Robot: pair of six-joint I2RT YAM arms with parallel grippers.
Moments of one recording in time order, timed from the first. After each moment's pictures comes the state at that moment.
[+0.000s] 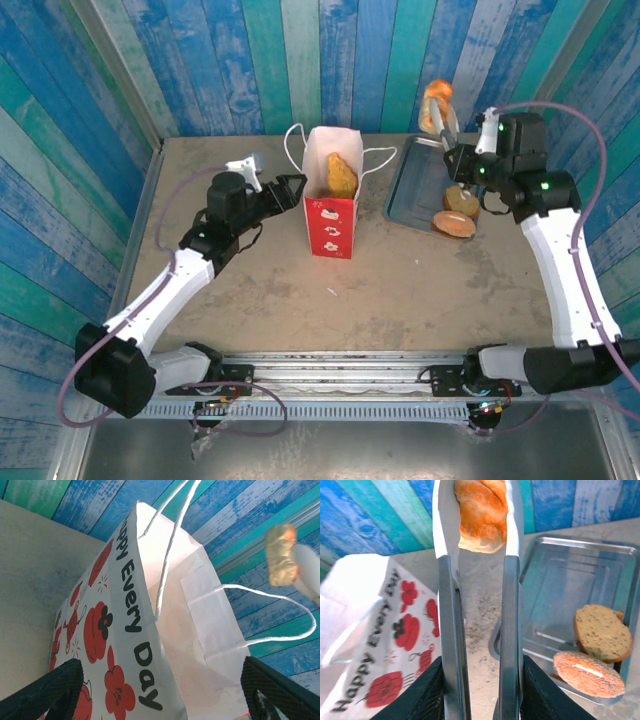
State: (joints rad) left arm -0.41 1.19 0.91 0.03 0.23 -0.75; right arm 0.16 1.28 1.55 -0.85 -0.13 0.28
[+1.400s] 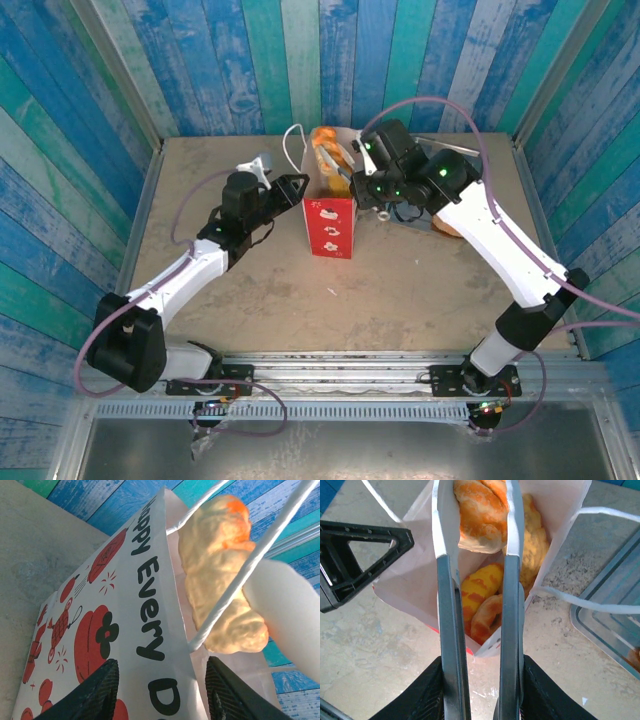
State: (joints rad) left arm -0.42 1.32 0.87 0.20 0.22 -0.87; right arm 0.75 1.63 1.93 -1.16 0.13 0.32
